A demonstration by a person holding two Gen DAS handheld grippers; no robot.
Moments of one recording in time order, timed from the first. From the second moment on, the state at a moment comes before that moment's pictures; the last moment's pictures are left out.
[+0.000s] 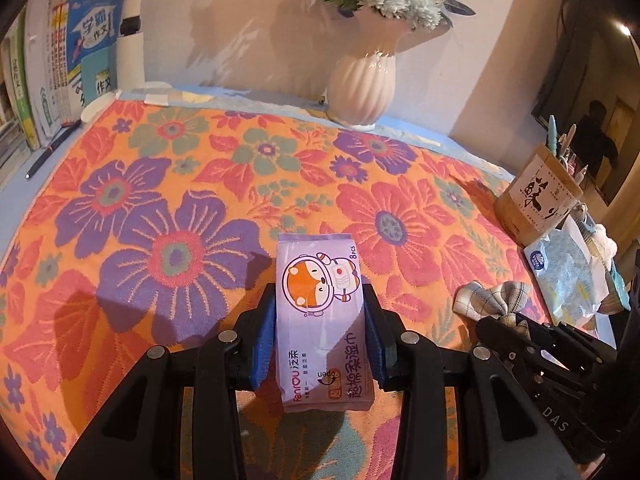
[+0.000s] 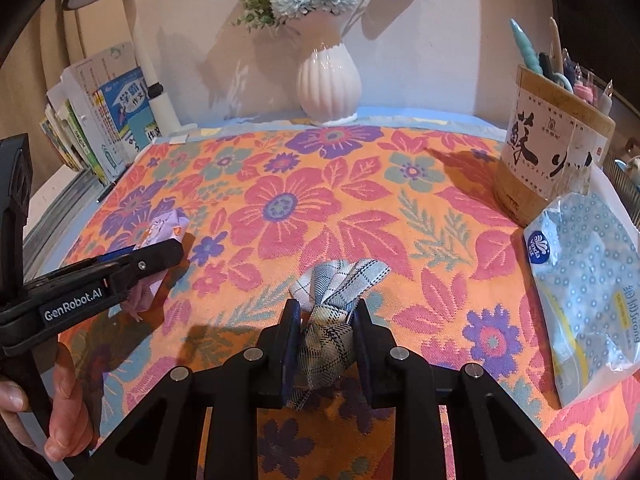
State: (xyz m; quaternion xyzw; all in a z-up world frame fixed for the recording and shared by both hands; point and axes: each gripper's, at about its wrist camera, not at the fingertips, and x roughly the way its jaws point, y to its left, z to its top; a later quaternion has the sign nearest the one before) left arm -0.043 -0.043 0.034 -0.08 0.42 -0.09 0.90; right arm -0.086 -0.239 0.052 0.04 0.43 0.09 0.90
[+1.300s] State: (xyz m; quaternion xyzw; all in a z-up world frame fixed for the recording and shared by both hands) left arm 0.005 -0.406 0.177 0.08 0.31 -0.37 0.87; right arm -0.134 -0.595 0.193 0.32 0.29 -0.15 0.89
